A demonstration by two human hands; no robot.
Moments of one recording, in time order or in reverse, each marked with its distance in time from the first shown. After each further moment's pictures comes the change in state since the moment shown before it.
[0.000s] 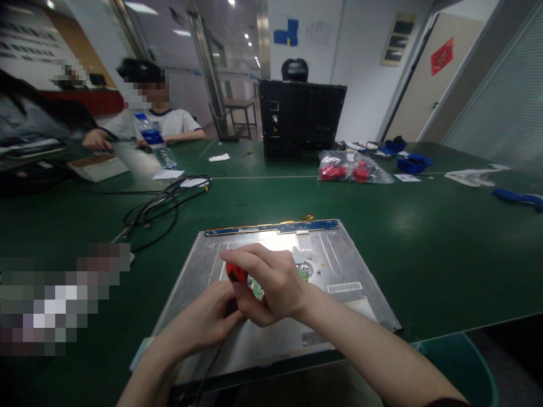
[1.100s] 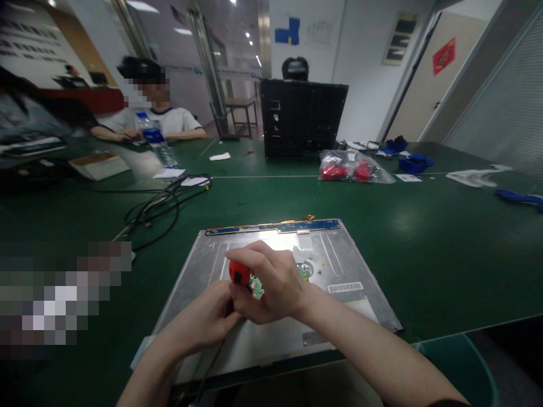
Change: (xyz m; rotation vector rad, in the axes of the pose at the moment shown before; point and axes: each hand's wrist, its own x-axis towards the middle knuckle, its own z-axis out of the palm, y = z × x) left_hand -0.001 0.003 -0.001 0.008 0.020 -0.026; right_hand 0.000 0.000 0.002 -0.051 0.044 -0.005
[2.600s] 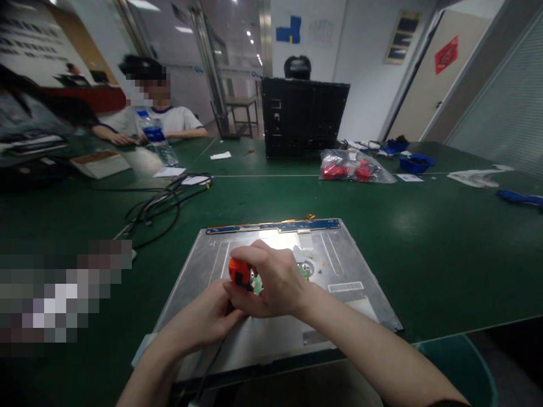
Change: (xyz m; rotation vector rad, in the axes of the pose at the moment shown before) left_hand 0.000 -0.001 0.000 -0.014 0.011 0.008; right_hand -0.002 0.002 0.003 -0.045 -0.007 0.027
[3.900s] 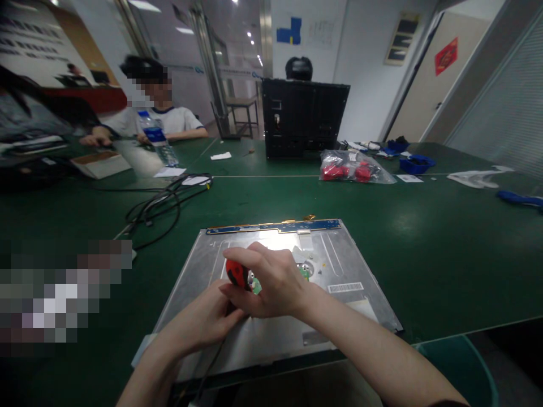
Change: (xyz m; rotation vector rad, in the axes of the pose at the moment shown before) left_hand -0.003 0.002 0.001 0.024 0.057 0.025; right_hand 0.000 0.000 0.000 0.006 -0.064 -0.008
